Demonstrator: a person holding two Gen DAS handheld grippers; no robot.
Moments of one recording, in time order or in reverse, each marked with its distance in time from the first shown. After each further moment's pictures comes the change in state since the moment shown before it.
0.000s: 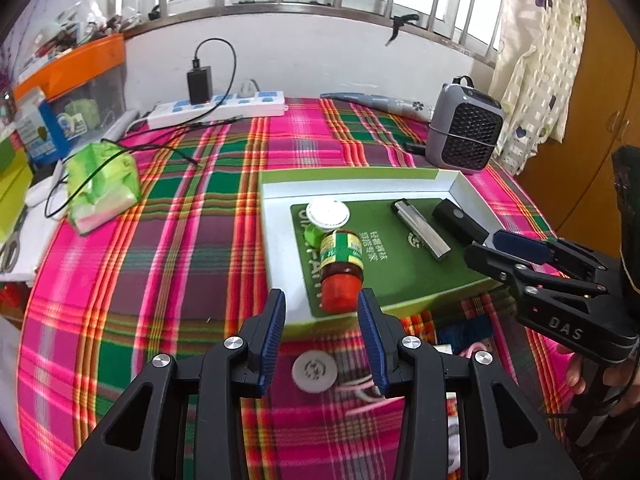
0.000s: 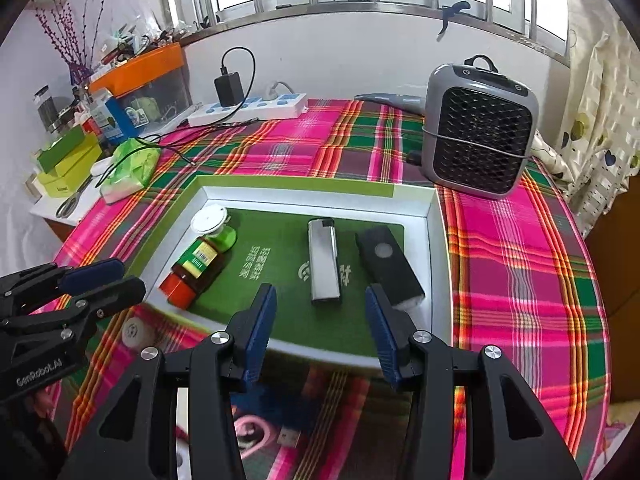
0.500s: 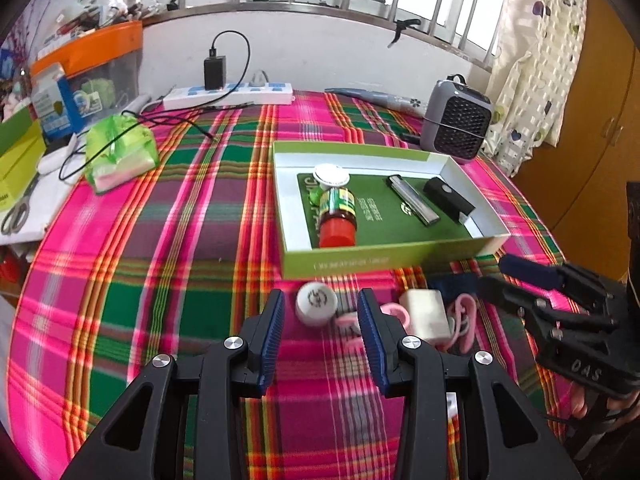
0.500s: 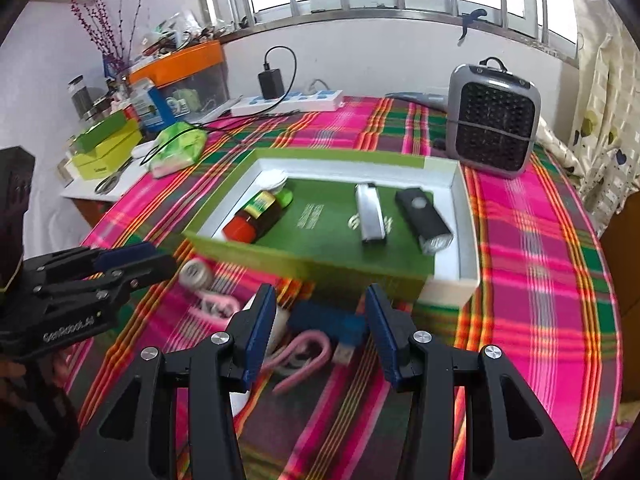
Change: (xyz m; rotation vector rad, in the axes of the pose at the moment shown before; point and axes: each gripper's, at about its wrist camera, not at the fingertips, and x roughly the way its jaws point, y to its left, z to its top) left arm -0.026 0.005 -0.041 -0.037 -0.009 -0.022; right arm -0.037 0.025 -0.045 -0.031 -0.014 0.090
